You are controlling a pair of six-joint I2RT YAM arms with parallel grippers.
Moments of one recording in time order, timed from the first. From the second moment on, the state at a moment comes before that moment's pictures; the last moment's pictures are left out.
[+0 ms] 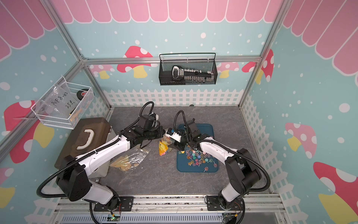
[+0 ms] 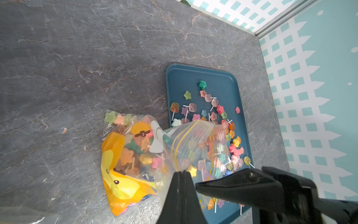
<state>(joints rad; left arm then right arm) -0.59 1.51 1.18 -0.38 0.09 -0.67 0.57 1.57 1.00 -0.15 -0.62 -0.54</state>
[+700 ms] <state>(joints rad) -0.59 1.50 1.18 -0.38 0.09 -0.67 0.54 1.54 1.02 -0.05 -0.59 -0.52</state>
